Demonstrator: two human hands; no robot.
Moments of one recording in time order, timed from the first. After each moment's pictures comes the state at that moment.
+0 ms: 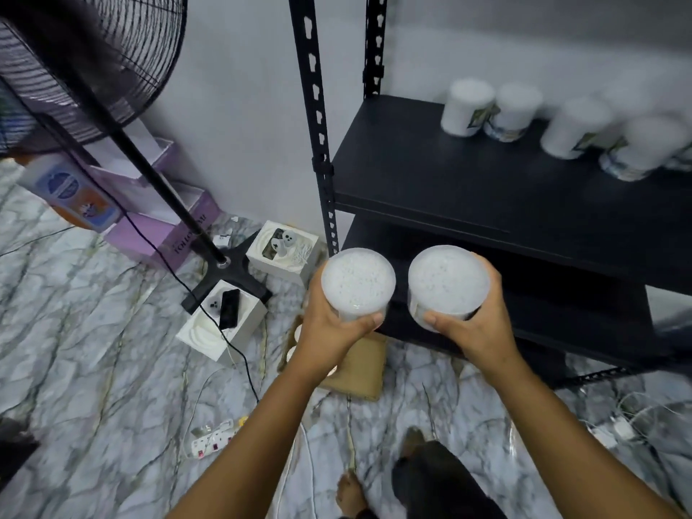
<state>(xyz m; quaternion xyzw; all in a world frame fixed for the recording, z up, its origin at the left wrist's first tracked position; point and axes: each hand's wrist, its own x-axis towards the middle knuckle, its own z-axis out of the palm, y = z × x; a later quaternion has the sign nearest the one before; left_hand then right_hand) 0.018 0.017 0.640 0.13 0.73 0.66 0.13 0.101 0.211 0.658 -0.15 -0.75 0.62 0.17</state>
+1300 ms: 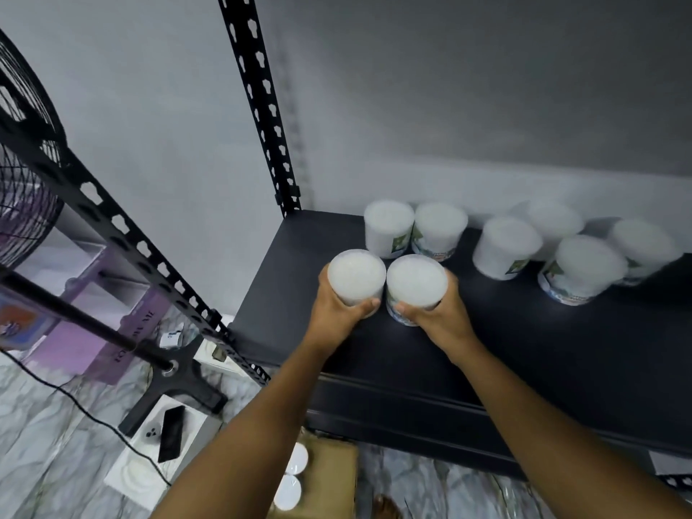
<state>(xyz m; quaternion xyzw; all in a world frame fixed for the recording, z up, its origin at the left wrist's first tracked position) -0.217 0.281 0.635 0.18 0.73 0.64 0.16 -0.116 0.449 0.634 -0.22 -0.72 0.63 0.20</state>
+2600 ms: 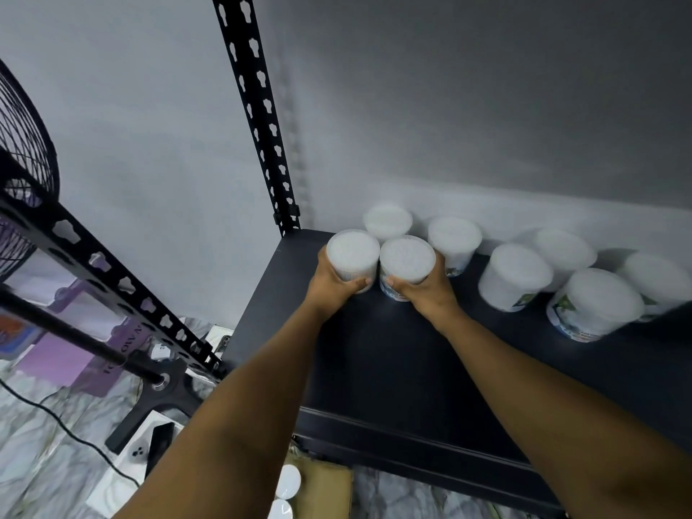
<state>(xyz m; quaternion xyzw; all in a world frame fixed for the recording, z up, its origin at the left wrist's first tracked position) -0.315 0.323 0.638 0.17 0.78 0.58 0.17 -0.215 0.492 0.637 -0.22 -0.74 0.61 0.19</state>
